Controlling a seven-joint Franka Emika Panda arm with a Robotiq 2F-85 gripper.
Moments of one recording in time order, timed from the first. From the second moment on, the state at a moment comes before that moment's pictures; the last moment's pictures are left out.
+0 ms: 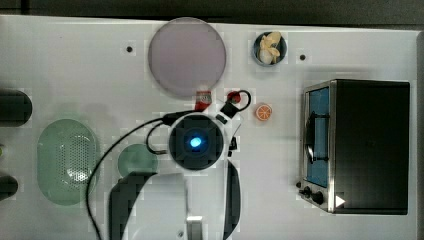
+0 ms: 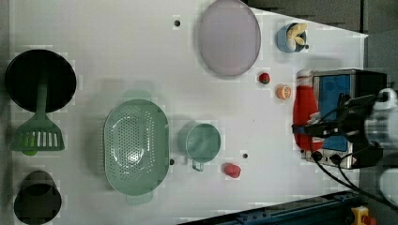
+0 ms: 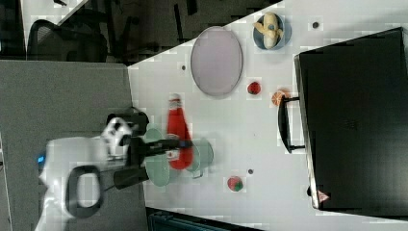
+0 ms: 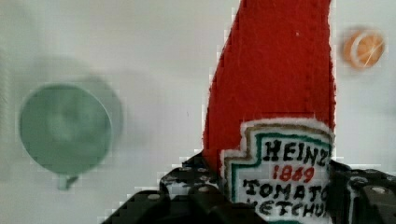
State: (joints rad) arm -0.10 -0.20 0.18 -2.32 0.01 0.50 -0.87
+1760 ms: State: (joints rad) arm 0.05 0.37 0.74 -2.21 0.00 0.97 0.02
